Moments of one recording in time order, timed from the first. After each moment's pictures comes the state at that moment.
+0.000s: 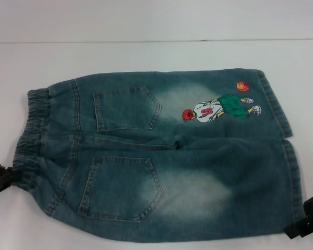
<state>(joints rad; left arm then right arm) -0.36 -2.13 0.50 1.11 2.51 1.58 -1.66 0.54 2.09 -0.84 -1.04 -2.70 -1.86 2.04</state>
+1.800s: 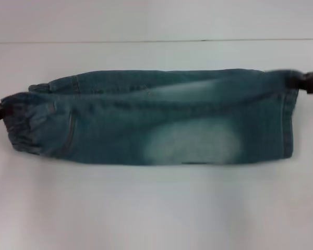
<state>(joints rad) -0.50 -2.10 0.38 1.07 2.43 1.44 -1.88 0.54 2.09 -0.67 -1.15 -2.36 -1.42 2.10</state>
